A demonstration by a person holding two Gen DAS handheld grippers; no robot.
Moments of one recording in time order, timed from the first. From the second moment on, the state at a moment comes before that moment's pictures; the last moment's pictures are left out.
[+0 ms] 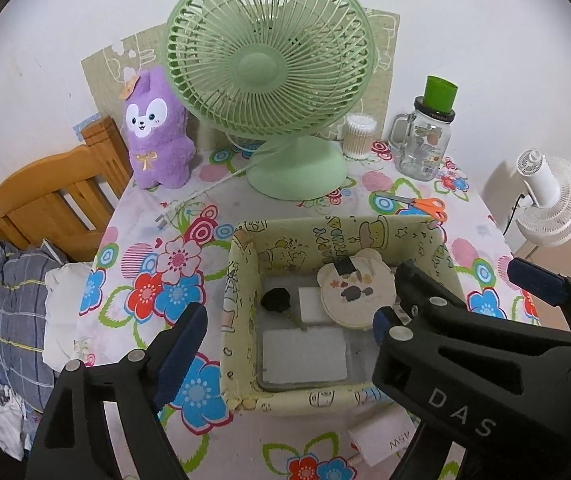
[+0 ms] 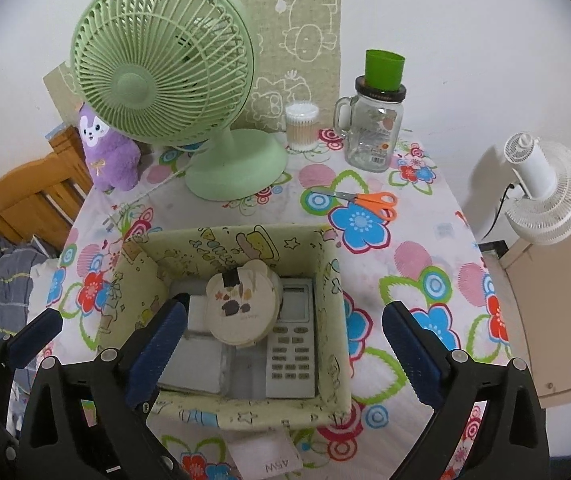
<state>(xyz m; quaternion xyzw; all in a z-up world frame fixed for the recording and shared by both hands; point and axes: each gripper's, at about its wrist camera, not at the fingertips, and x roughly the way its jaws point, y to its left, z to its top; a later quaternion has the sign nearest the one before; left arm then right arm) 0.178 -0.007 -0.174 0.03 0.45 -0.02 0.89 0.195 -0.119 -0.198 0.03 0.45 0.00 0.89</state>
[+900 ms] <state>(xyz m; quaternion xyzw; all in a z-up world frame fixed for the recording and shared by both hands) 0.119 0.002 -0.143 0.02 0.42 -0.04 0.91 0.124 -0.114 -0.160 0.03 0.41 -0.01 0.91</state>
